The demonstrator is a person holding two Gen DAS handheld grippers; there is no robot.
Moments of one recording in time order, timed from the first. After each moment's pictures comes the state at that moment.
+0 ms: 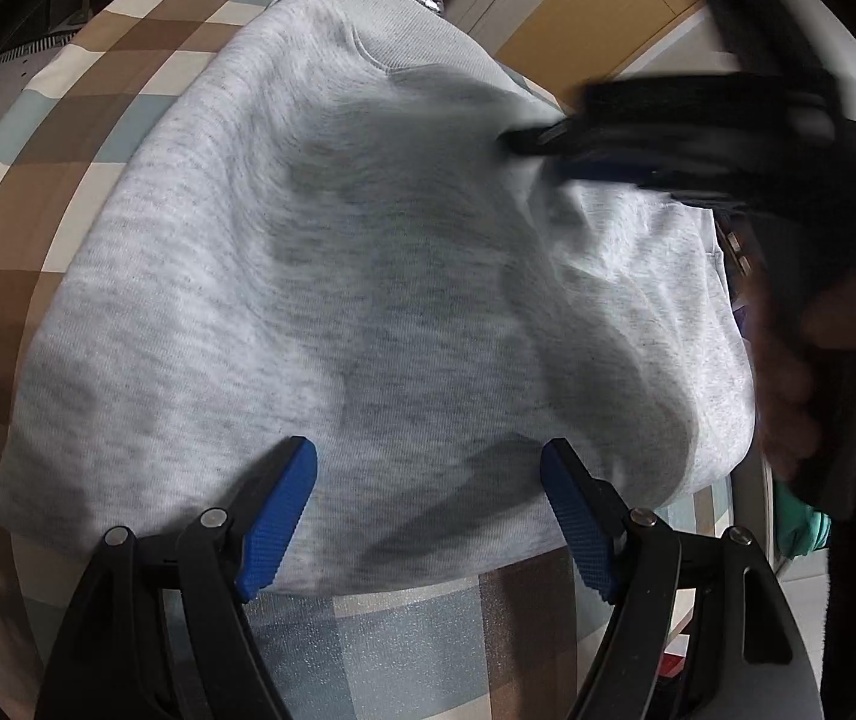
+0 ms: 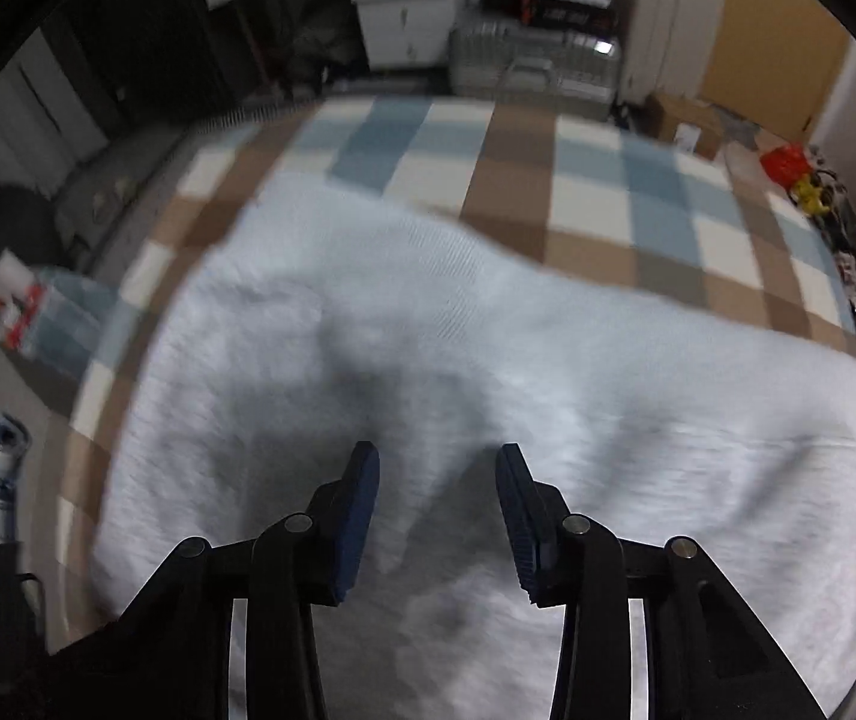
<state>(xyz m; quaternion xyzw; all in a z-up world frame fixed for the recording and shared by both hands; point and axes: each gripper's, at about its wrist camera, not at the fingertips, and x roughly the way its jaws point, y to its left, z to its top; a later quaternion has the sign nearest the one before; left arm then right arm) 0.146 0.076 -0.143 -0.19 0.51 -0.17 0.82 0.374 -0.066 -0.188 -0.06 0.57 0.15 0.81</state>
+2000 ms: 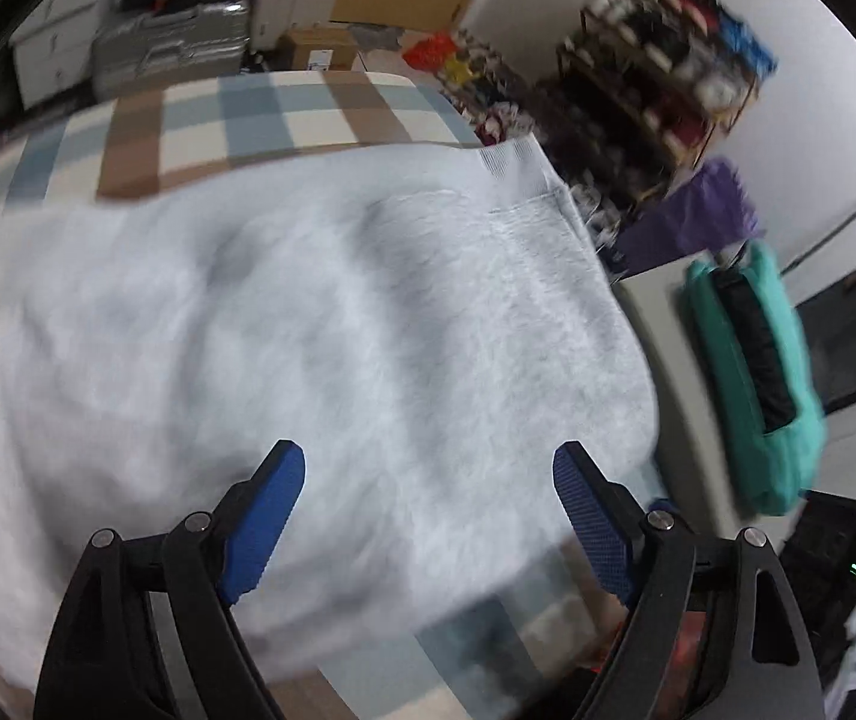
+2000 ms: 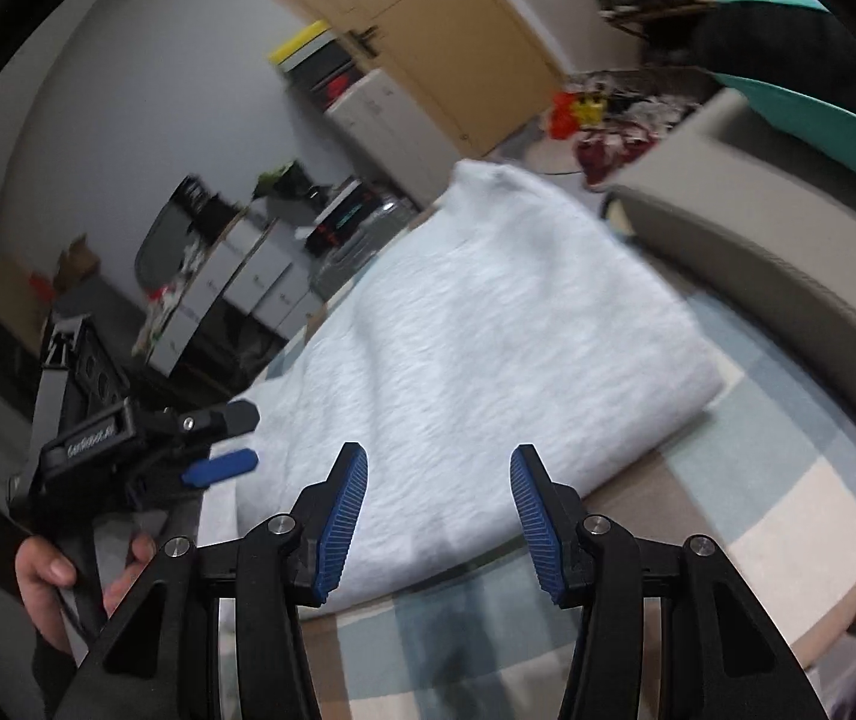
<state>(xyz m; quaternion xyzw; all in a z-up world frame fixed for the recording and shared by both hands) 0.238 -0.143 -0.048 -0.02 0.54 -0.26 0.80 0.117 -0.343 -0.172 0.36 0.34 0.02 0.87</state>
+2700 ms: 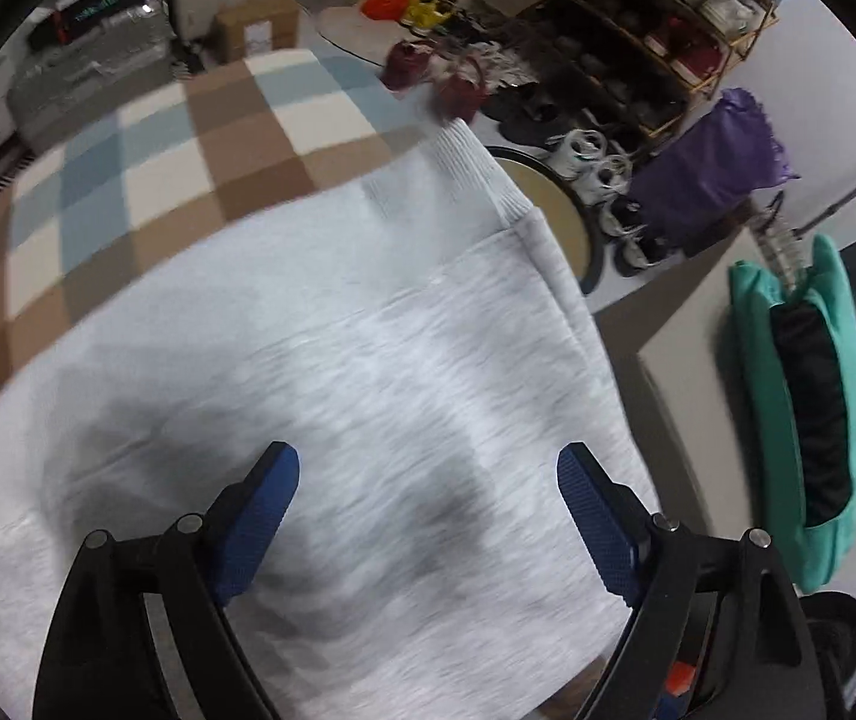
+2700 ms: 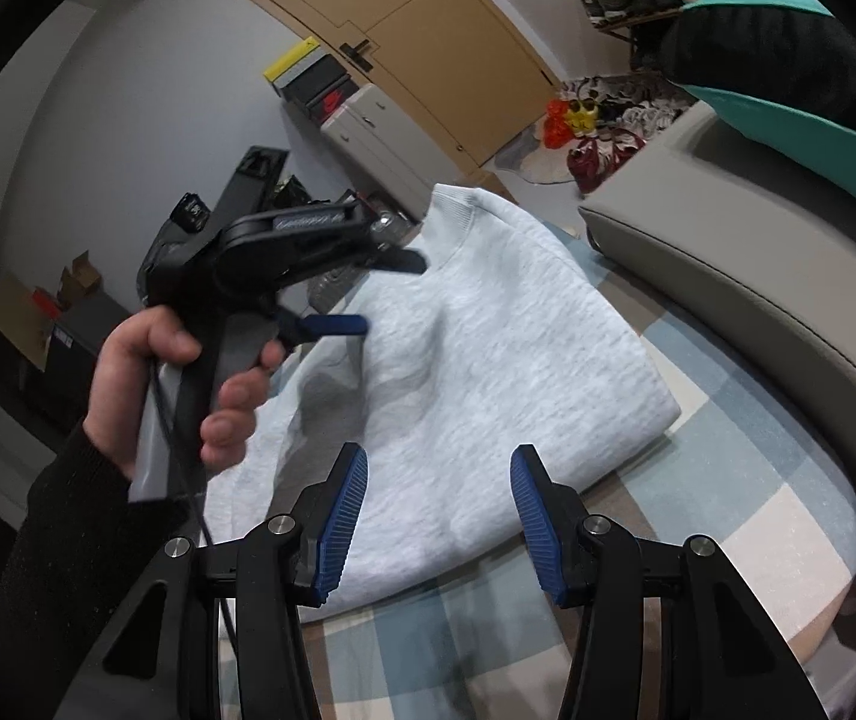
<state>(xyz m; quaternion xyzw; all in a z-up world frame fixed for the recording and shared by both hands) 0.313 -0.244 -0.092 0.03 0.60 -0.28 0.75 0.106 -0.358 -0.167 0.36 0.33 0.03 0.87</state>
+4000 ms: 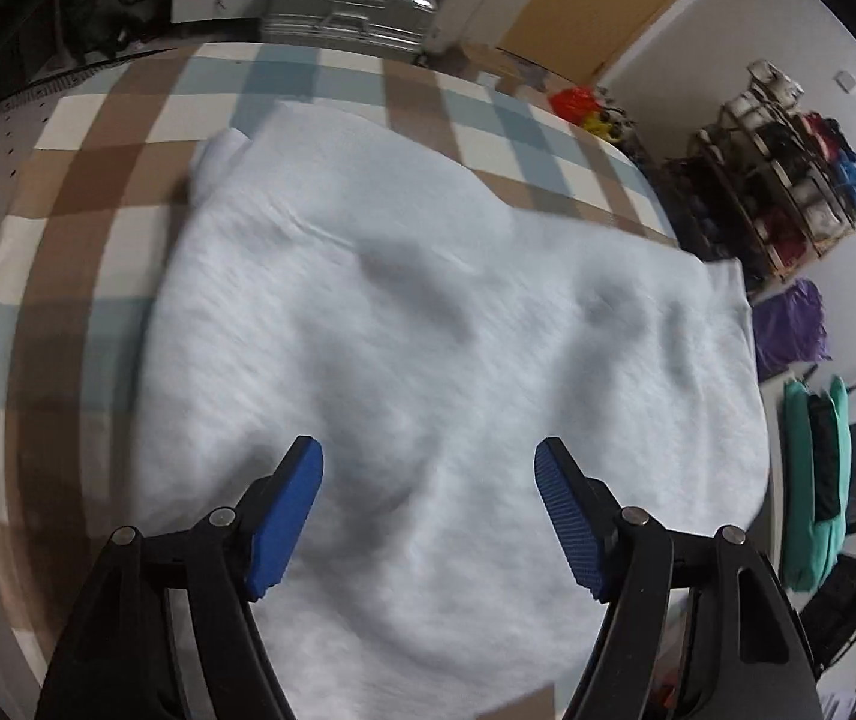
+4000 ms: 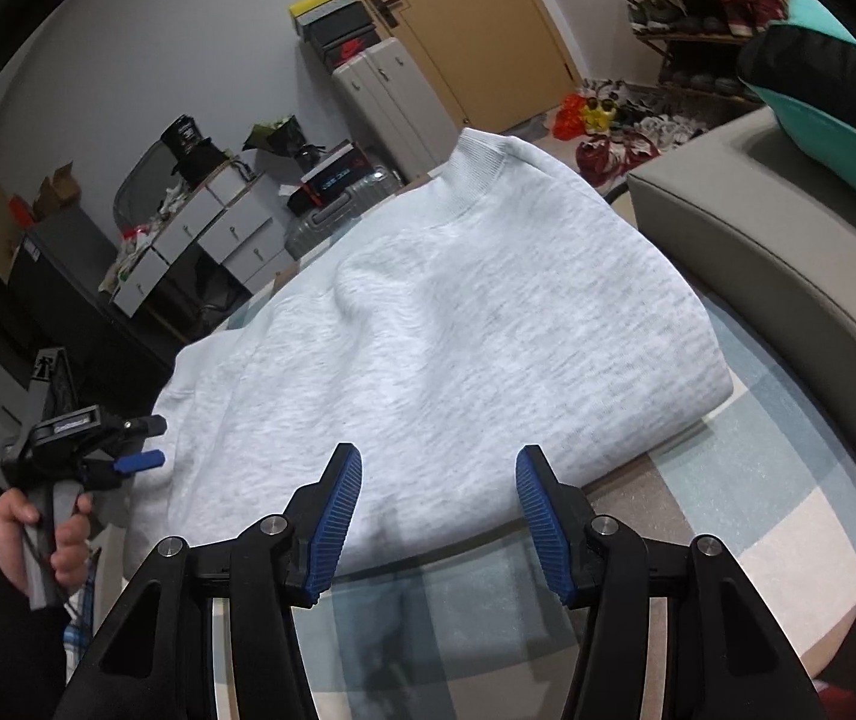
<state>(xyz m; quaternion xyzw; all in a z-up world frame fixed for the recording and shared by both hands) 0.250 0.058 -0.109 -0.13 0.56 -0.12 0.81 0.128 -0.318 -0.179 0.28 0.38 0.02 0.88</state>
